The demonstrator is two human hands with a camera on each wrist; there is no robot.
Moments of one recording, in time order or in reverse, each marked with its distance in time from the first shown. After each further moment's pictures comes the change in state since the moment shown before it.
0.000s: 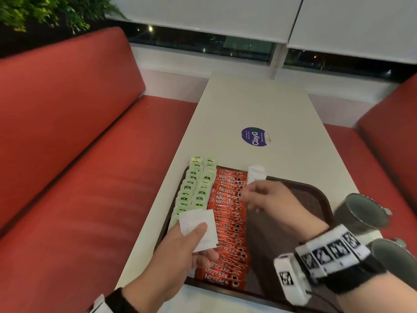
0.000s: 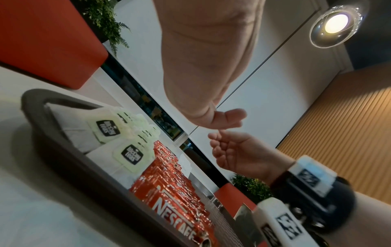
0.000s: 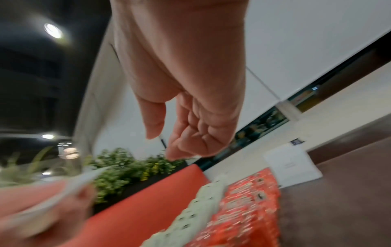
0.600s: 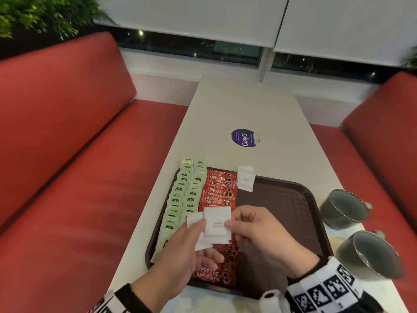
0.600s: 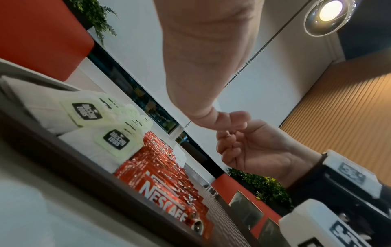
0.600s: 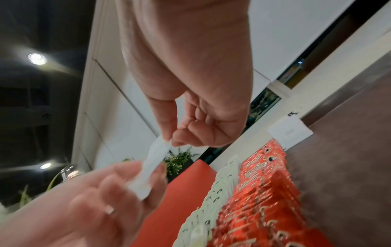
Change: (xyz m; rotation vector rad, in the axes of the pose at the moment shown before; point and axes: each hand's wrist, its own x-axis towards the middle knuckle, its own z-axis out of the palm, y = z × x) left_hand 0.000 -0.001 0.021 -0.054 -0.073 -0.055; right_hand -0.054 0.002 0.024 0.271 -0.113 0.049
